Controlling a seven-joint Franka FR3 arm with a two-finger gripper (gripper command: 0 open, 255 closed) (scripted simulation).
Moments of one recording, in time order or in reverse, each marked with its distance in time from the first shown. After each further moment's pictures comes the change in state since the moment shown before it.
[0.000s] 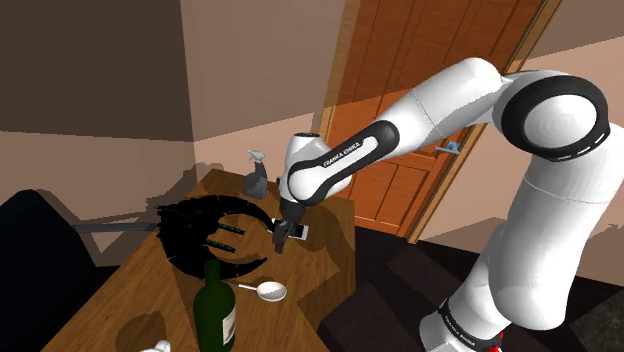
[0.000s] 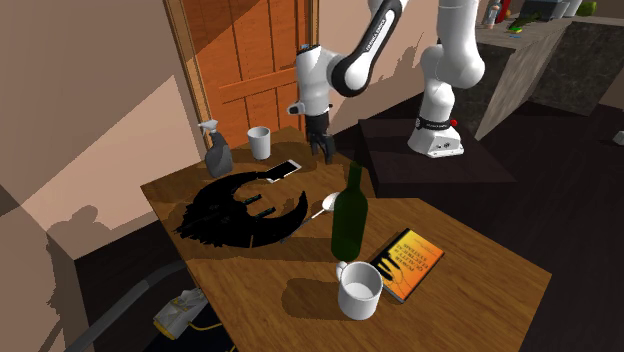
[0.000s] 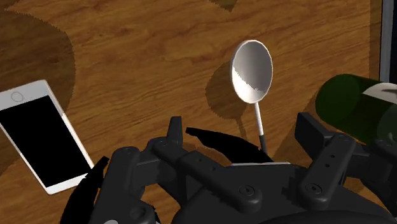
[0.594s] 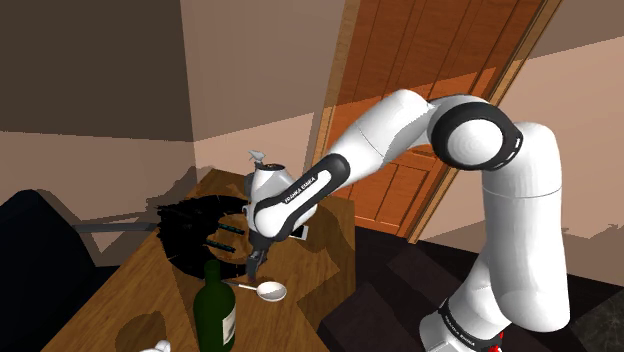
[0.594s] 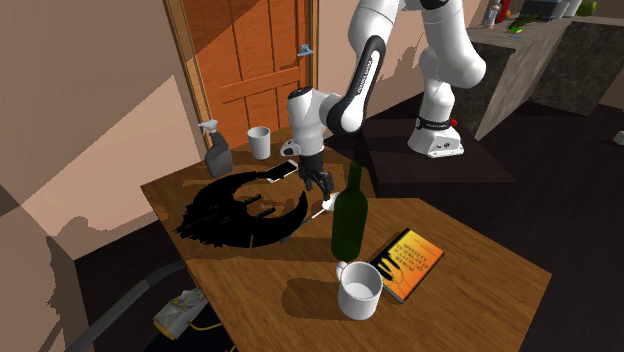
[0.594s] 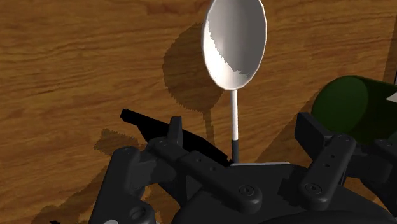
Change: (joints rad) arm 0.073 0.318 0.050 0.210 -0.040 0.102 -0.060
